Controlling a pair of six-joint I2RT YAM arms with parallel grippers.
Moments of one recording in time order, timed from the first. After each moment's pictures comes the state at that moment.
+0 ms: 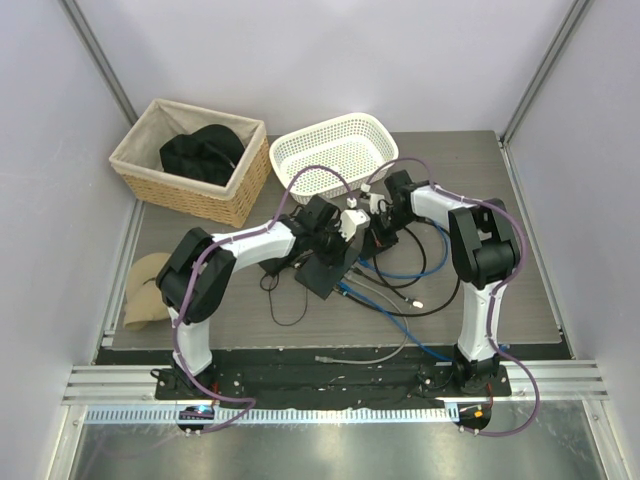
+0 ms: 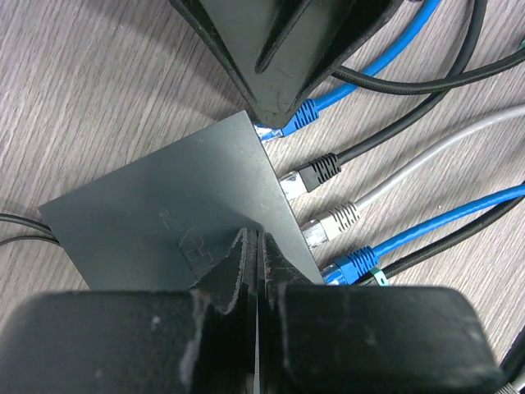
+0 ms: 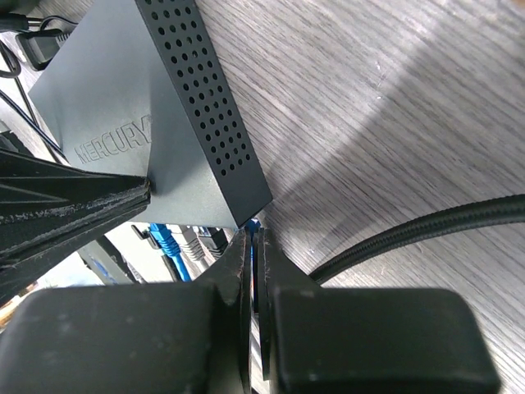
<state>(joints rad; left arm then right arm) -0.73 1.90 1.25 -0.25 0.35 0.18 0.30 2.06 1.38 -0.71 -0.64 -0.05</state>
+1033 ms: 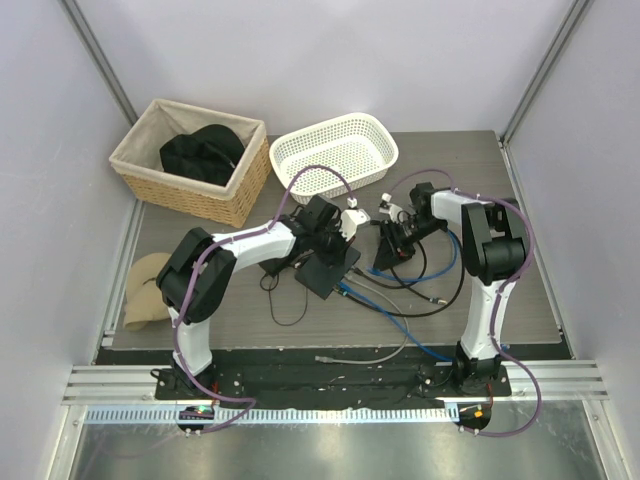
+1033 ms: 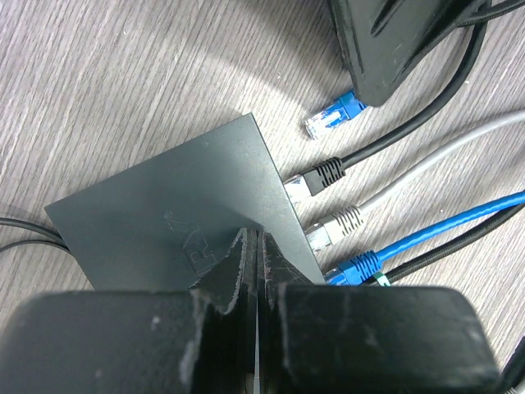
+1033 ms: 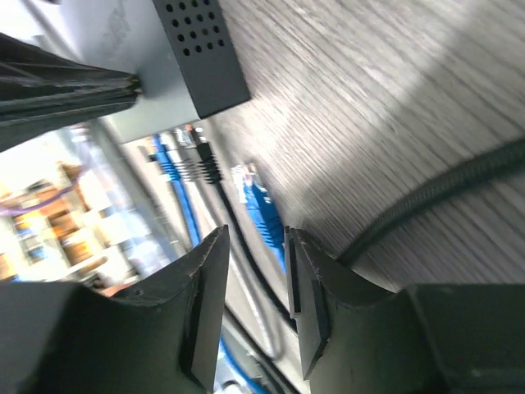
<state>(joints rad) -0.73 1.90 1.24 -0.24 0.35 0.18 0.16 2.05 1.28 -0.80 -0.83 -0.21</state>
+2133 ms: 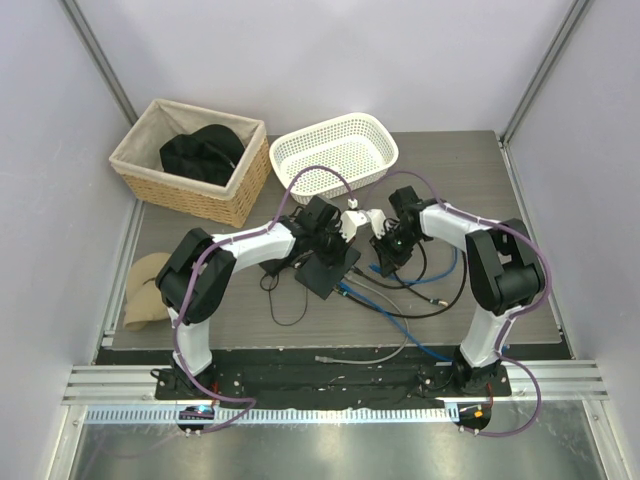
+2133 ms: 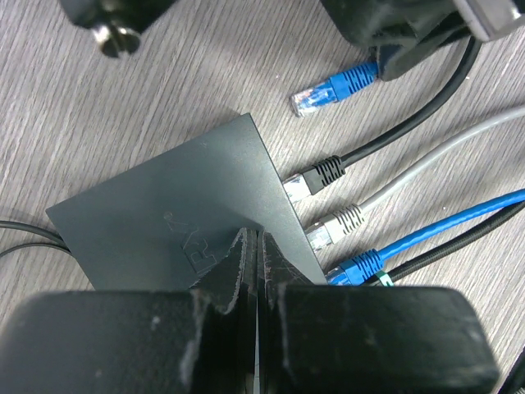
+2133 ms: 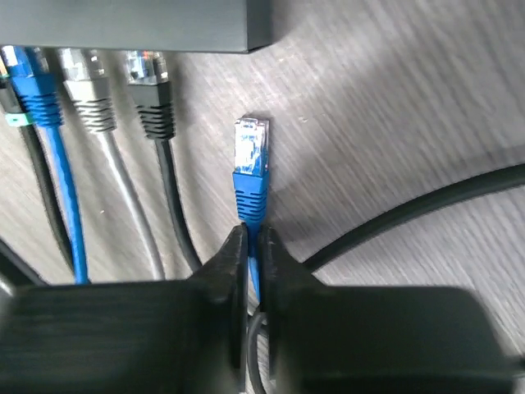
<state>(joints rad) -0.73 1.90 1.23 -0.23 0.35 0.20 0.32 1.82 1.12 -0.69 -0.42 -0.49</state>
